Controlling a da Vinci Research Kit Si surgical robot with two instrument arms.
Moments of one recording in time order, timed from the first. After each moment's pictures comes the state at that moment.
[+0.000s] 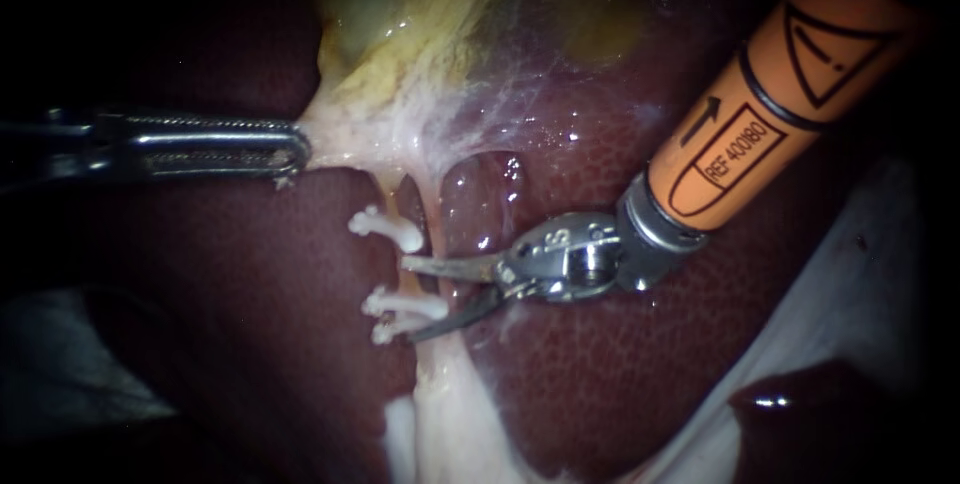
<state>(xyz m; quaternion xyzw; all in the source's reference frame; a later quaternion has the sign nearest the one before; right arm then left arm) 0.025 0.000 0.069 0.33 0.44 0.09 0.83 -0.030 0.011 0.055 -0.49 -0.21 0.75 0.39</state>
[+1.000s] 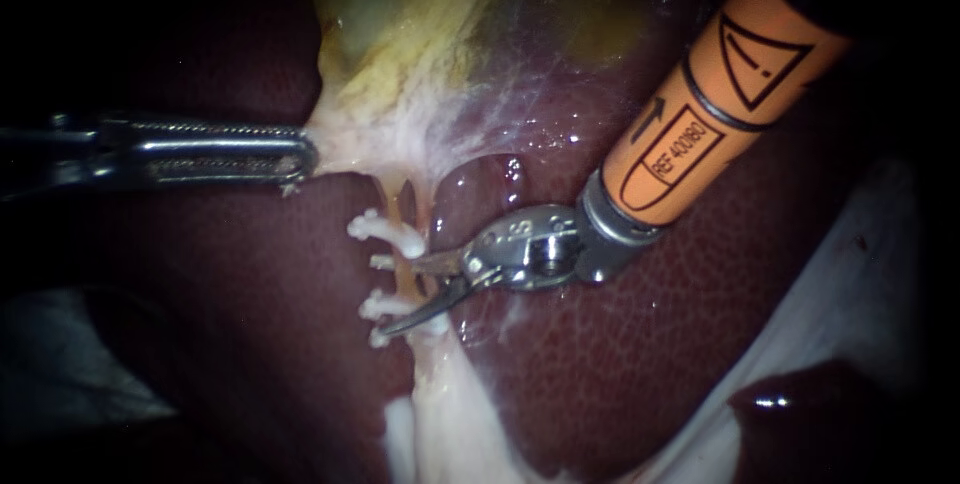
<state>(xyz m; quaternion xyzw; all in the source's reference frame) 0.029 -0.001 0.072 0.37 0.49 0.05 0.79 -0.030 0.010 0.054 -0.49 -0.22 0.75 0.39</state>
